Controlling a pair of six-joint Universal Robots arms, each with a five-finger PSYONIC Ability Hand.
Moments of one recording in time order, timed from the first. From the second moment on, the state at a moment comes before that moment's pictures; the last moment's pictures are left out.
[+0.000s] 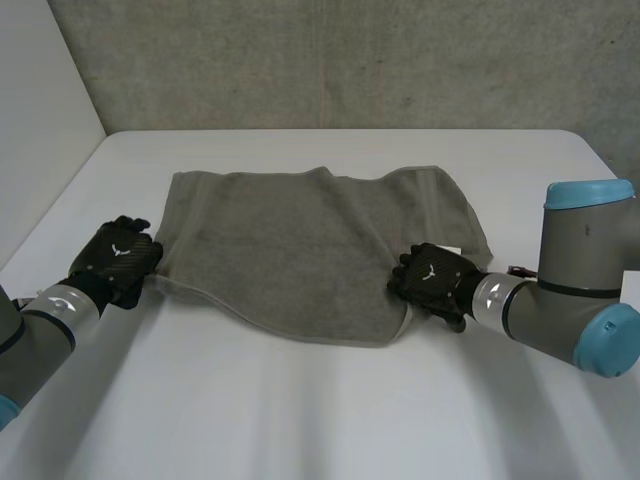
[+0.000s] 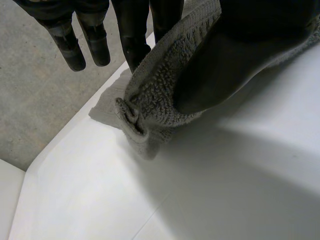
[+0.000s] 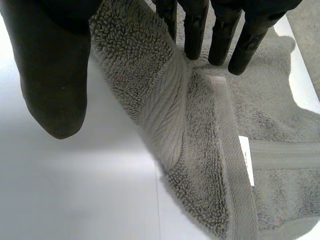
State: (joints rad) left arm 4.71 -1.96 -1.89 3.55 -1.15 3.78; right arm 1.88 -0.87 1.33 0.19 1.12 2.03; left_hand 1.31 1.32 0.22 0.23 1.15; right_hand 0.44 0.44 0.21 0.23 0.27
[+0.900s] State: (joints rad) left arm 4.72 -1.96 -1.88 3.55 -1.15 3.78; right arm 1.71 -1.16 1.60 0.16 1.07 2.03; left_hand 1.31 1.32 0.22 0.23 1.15; right_hand 0.49 0.48 0.21 0.23 0.32
